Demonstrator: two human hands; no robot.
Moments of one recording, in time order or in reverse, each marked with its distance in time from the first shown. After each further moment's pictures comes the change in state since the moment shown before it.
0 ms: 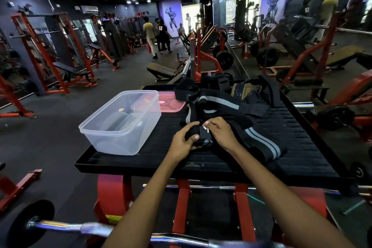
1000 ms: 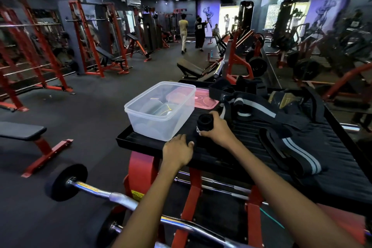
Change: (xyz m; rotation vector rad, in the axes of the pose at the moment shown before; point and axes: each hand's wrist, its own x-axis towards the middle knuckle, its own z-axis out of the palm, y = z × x) left_hand -0.061 0.001 -0.078 1.220 0.294 -0.235; right_hand 0.012 -0.045 0.086 -0.276 -0.228 -0.112
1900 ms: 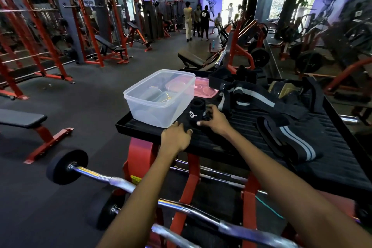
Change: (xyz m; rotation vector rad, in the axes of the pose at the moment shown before) left_hand 0.001 0.000 0.000 0.022 0.012 -0.048; right_hand -0.003 0.008 0.007 0.181 -0.060 0.100
